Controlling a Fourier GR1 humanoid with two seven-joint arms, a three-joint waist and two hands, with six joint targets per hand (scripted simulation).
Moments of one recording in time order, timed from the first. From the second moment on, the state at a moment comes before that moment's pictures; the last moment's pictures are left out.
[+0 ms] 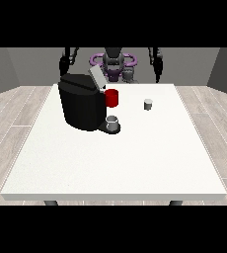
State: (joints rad) left arm -0.01 0.12 -0.02 -1.54 -0.01 0.02 -0.03; right arm 0.00 -0.13 -0.03 -1.57 0.02 -0.02 -0.01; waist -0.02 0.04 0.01
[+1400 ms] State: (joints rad) left arm -0.24 0.32 0.11 -1.27 -0.06 -0.15 -0.04; right arm -0.05 -0.02 -0.03 -1.56 -0.01 -0.09 -0.10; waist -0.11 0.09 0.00
